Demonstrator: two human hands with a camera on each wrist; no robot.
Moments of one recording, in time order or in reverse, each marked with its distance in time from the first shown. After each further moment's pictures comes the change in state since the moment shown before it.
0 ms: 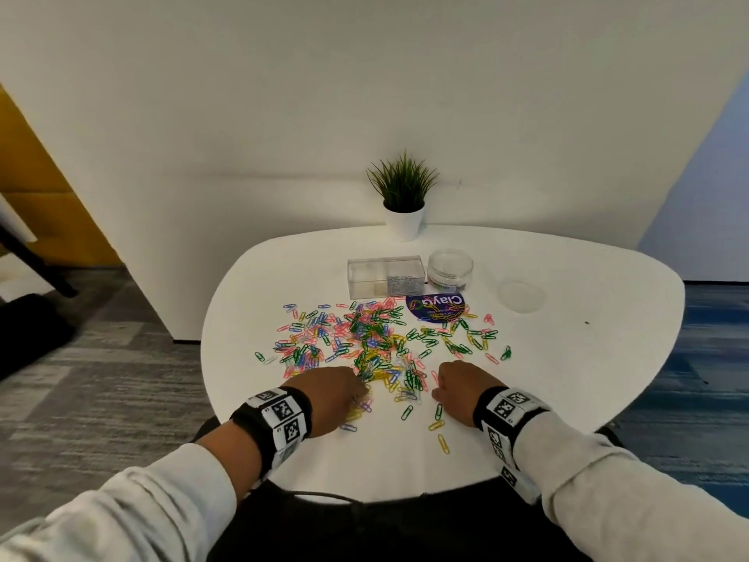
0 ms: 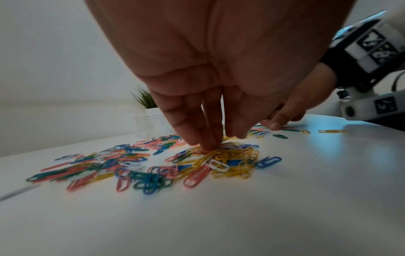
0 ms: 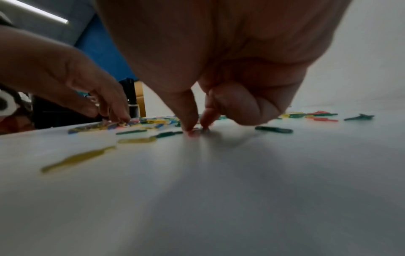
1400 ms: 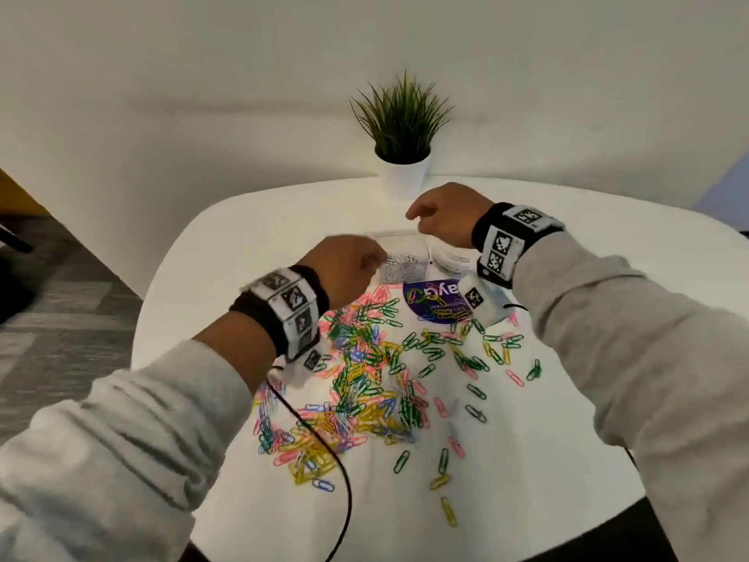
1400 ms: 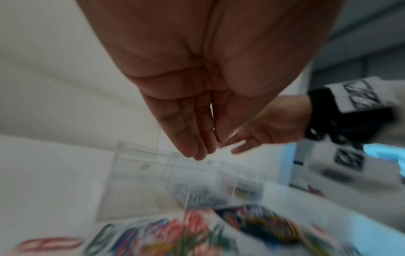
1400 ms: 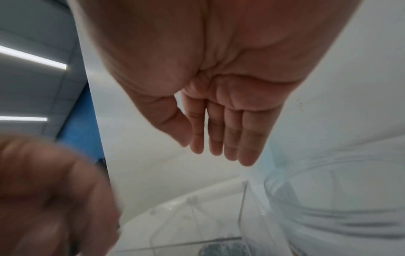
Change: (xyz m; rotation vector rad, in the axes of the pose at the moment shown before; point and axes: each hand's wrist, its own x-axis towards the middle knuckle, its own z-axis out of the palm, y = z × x) left_hand 0.171 -0.039 -0.109 -0.310 0.314 -0.079; right_hand 0.185 0.010 -0.180 0.203 0.244 -0.195
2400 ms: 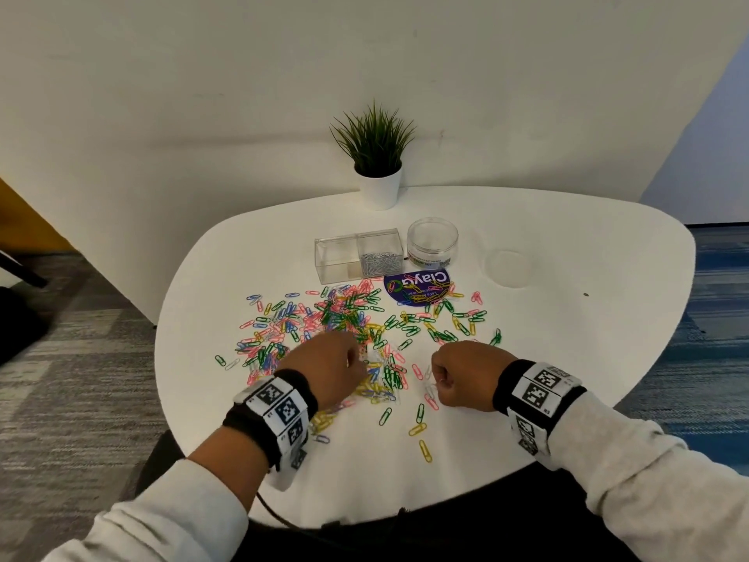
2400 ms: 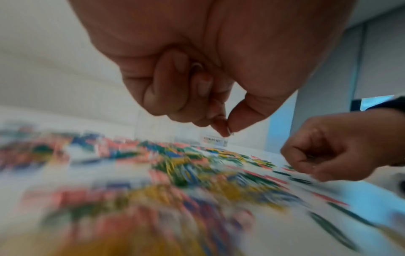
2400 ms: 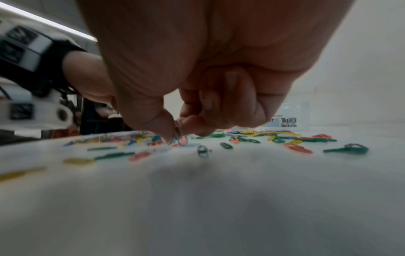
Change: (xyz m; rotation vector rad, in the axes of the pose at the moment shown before) left_hand -0.139 0.031 0.061 0.071 -0.129 -0.073; right_hand -0.210 0.025 0.103 -0.150 -0.318 -0.054
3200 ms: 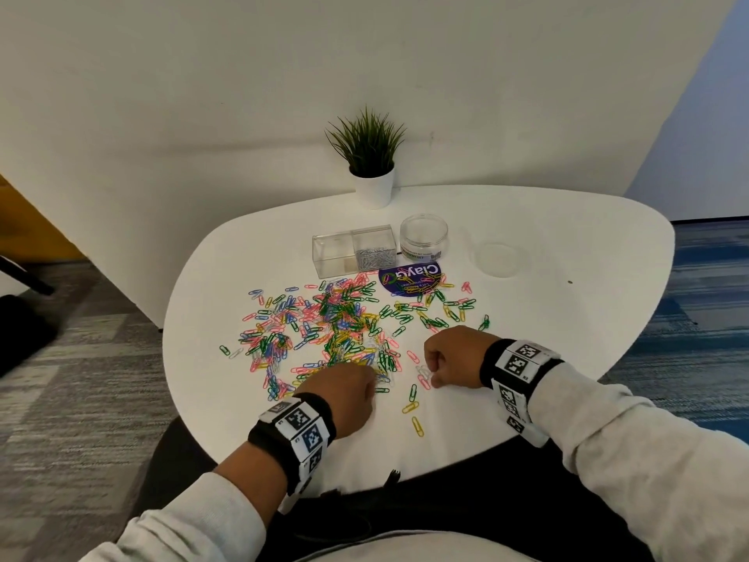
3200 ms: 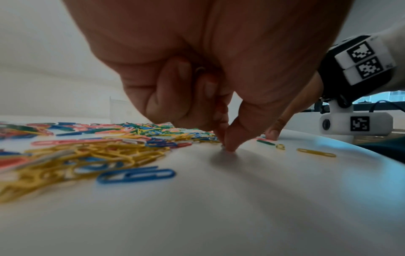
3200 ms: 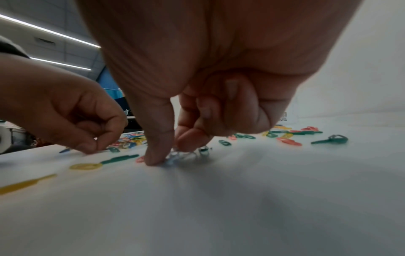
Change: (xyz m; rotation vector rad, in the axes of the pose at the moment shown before) left_hand -0.038 0.027 0.038 0.100 -0.127 0.017; right_hand -0.007 -0.003 -0.002 0.080 -0.044 0.068
